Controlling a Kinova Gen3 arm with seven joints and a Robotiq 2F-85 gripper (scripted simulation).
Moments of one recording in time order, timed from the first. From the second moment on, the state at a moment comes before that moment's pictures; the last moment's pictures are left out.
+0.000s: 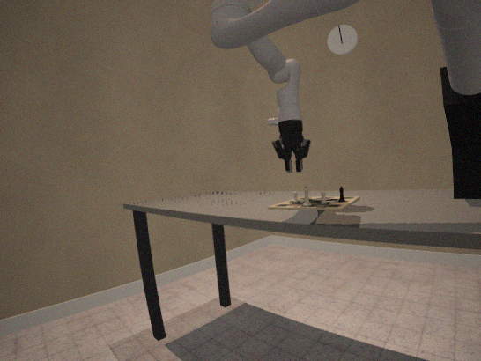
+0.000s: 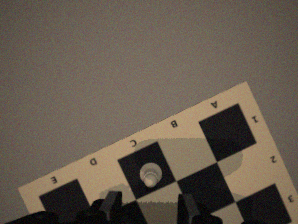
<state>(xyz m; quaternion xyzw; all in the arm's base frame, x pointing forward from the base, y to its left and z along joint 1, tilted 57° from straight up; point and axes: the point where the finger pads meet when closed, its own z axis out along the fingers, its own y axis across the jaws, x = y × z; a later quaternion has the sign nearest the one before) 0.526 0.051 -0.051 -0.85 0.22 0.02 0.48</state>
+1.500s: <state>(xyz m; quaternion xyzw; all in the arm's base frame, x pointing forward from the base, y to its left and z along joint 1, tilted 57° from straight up) 0.535 0.076 -0.068 -0.85 0.22 0.02 0.48</state>
